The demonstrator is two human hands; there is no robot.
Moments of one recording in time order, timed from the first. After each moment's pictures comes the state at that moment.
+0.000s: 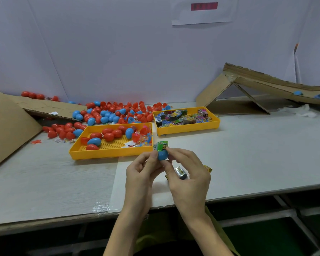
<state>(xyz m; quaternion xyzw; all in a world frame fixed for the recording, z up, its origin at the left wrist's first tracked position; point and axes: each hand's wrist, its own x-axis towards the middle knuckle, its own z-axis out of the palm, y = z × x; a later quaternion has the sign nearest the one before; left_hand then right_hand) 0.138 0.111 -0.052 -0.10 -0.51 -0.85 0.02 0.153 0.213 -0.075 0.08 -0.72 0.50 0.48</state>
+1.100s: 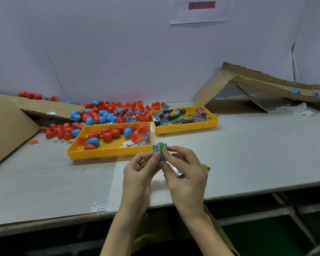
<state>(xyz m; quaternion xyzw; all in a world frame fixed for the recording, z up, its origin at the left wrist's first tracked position) 0.132 0.110 -0.058 -0.09 -0.48 -0.87 0.01 0.151 0.215 -0.079 0.12 -0.70 0.54 0.46</state>
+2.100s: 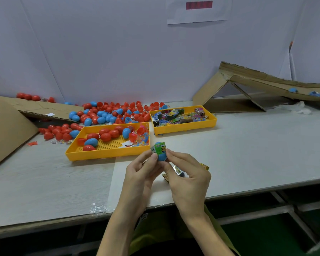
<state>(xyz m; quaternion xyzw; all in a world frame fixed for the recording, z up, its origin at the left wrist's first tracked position) 0.129 0.106 -0.060 -0.11 -0.47 -0.87 -0.07 0.154 0.216 -0.078 0.06 -0.71 0.53 0.47</state>
